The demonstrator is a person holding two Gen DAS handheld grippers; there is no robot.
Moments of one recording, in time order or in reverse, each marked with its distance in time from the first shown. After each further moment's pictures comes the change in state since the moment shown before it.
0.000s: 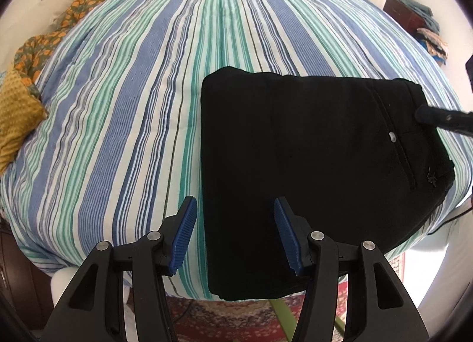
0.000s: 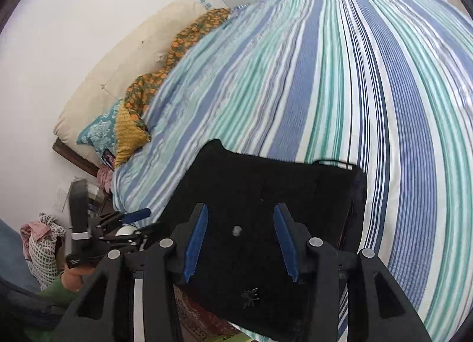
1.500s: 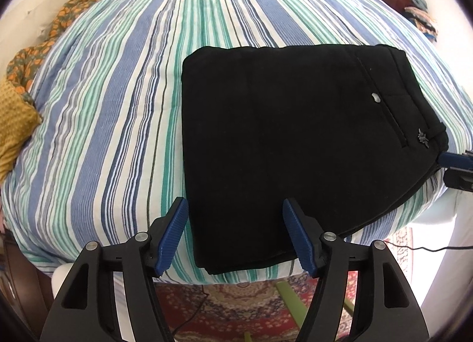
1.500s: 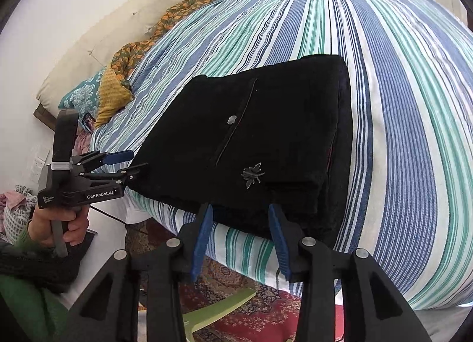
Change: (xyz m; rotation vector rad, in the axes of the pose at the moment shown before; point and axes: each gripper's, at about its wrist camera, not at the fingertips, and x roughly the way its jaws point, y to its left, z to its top) left arm 0.000 -0.012 -0.023 0.072 0.023 -0.017; right arm -0.024 0.017 -0.115 -0.050 0.048 -0.099
